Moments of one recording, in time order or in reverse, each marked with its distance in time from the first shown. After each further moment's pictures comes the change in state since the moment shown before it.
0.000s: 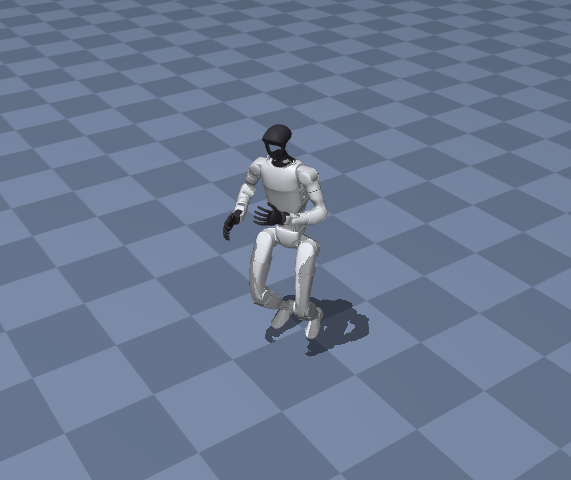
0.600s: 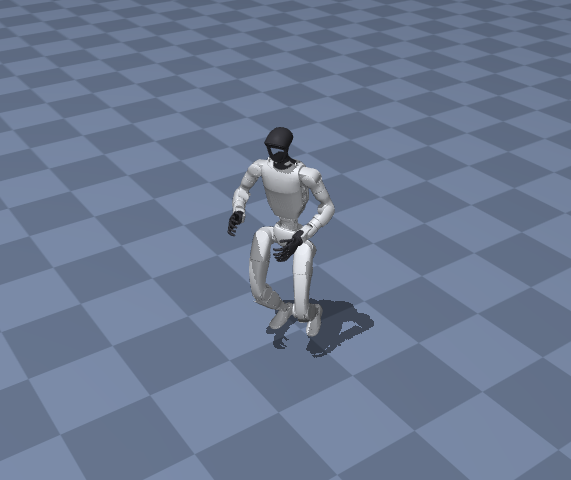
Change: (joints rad) left arm 0.246 0.006 -0.069 0.356 0.070 0.027 -0.041; right arm -0.249 0.002 0.076 -0.010 -0.045 -0.065 -0.083; waist 0.103 0.031 0.098; left_leg -0.008 0.147 -0.030 0.156 -0.074 -0.004; right_leg 0.093 0.132 -0.003 -0.131 -0.080 0.002
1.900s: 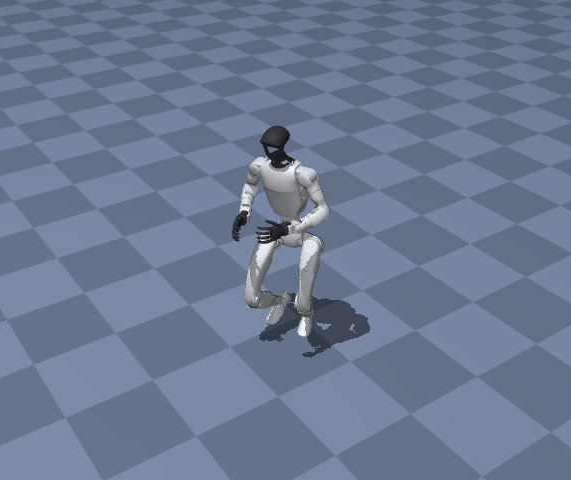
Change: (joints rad) left arm -0.162 0.010 0.016 -0.188 0.096 -0.020 0.098; right arm 0.251 0.041 0.014 -0.017 -0.072 0.005 0.075; waist -0.209 -0.141 -0.040; left_leg 0.094 -0.347 0.139 -0.355 0.149 0.032; right_leg -0.284 -0.324 0.106 0.476 0.212 0.062
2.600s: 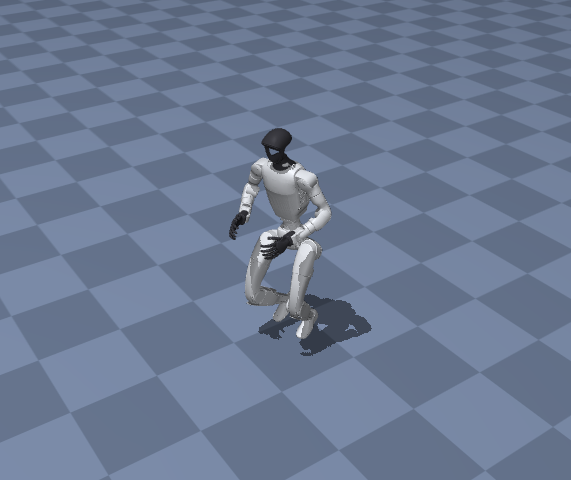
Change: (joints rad) left arm 0.164 0.009 0.004 0.131 0.019 0.015 -0.020; right arm -0.062 -0.021 0.046 0.022 -0.087 -0.017 -0.059; waist 0.095 -0.006 0.027; left_leg -0.045 0.024 -0.041 0.127 -0.082 0.024; right_leg 0.111 0.041 -0.031 -0.049 -0.013 0.016
